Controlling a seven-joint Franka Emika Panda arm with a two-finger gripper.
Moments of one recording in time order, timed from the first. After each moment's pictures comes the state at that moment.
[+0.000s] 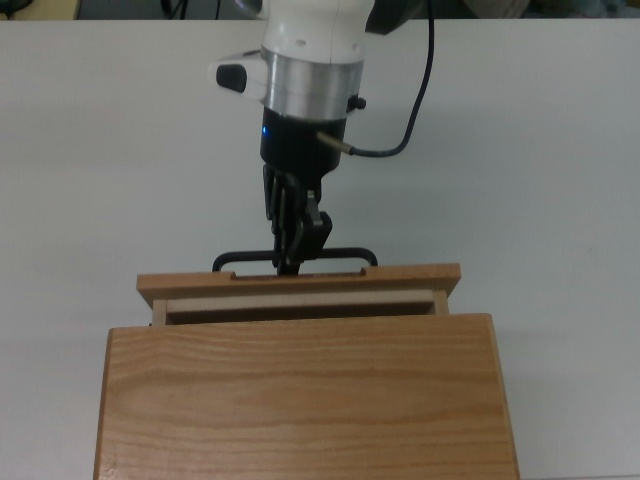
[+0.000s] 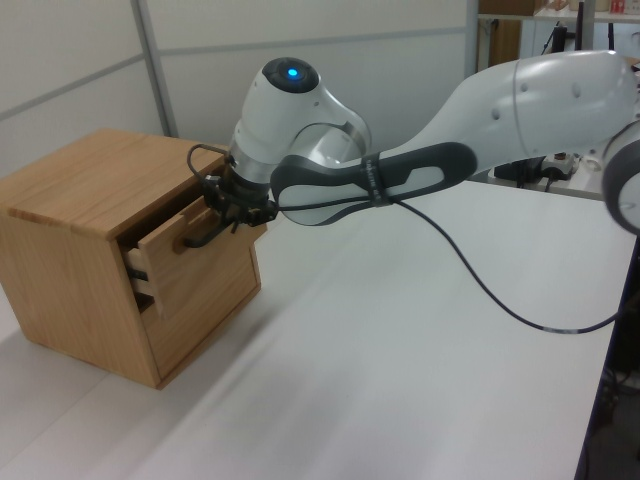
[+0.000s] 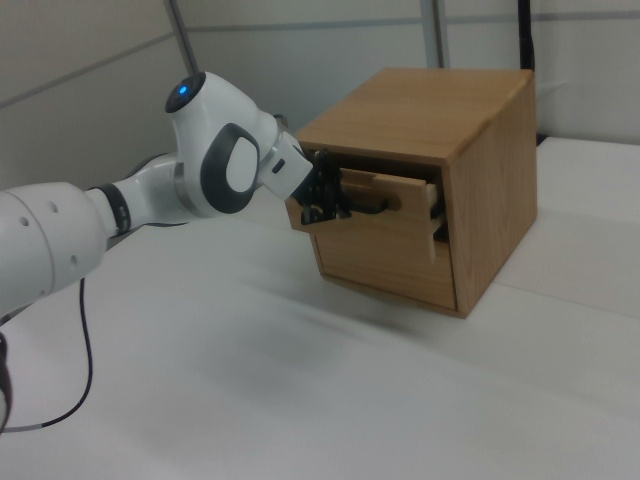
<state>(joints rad) 0.10 0.36 0.05 -1.48 -0.30 2.42 1.52</state>
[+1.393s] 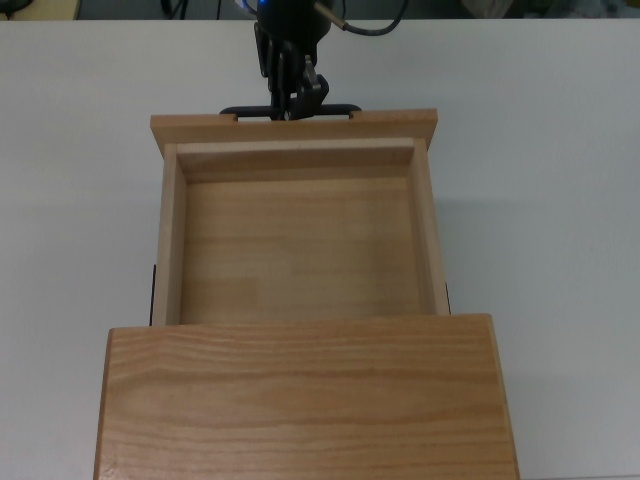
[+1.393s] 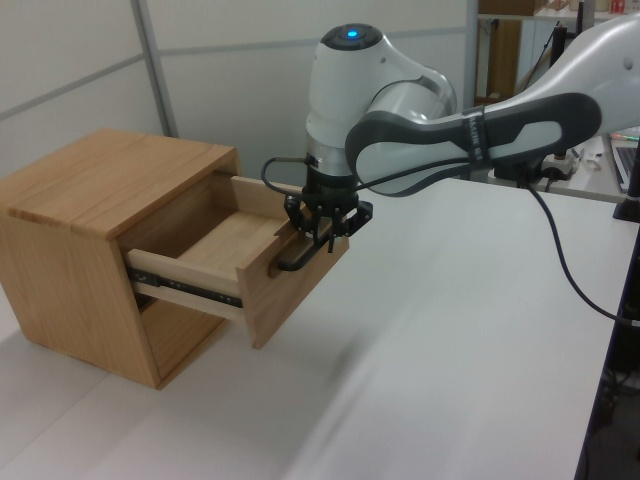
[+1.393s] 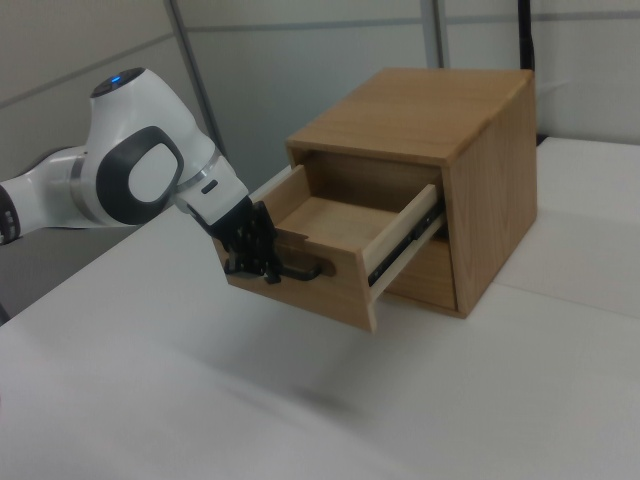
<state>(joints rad) 0.10 -0.04 0.06 -1.86 -0.18 2.09 1.30</state>
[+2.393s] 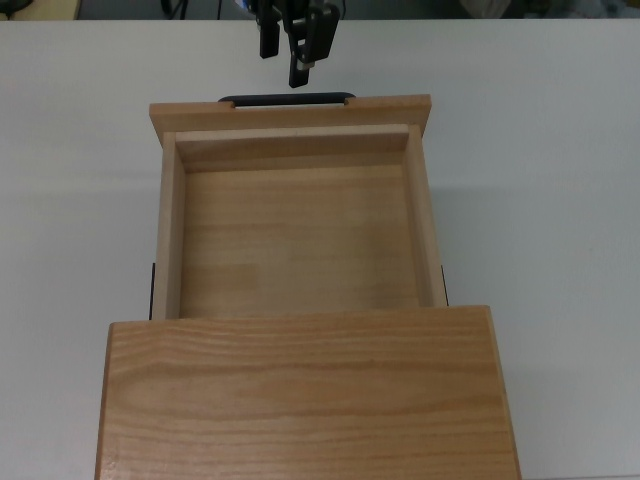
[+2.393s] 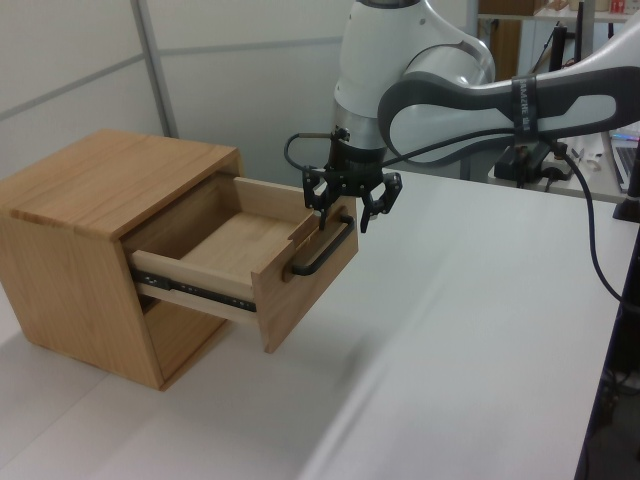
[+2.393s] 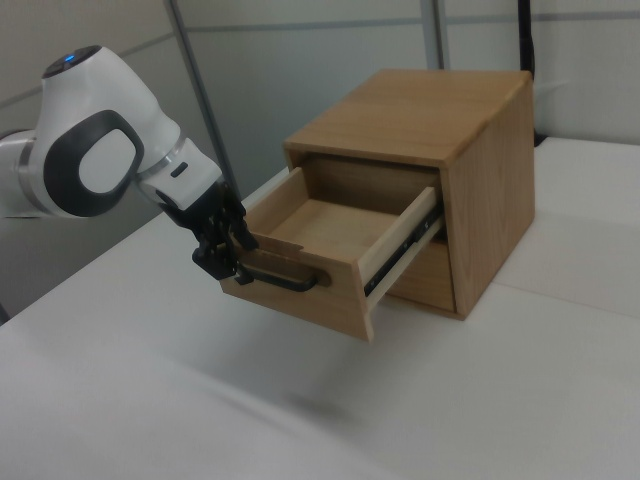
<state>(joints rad) 0.10 -0.17 0.06 -1.90 -0.14 2.04 1.14</state>
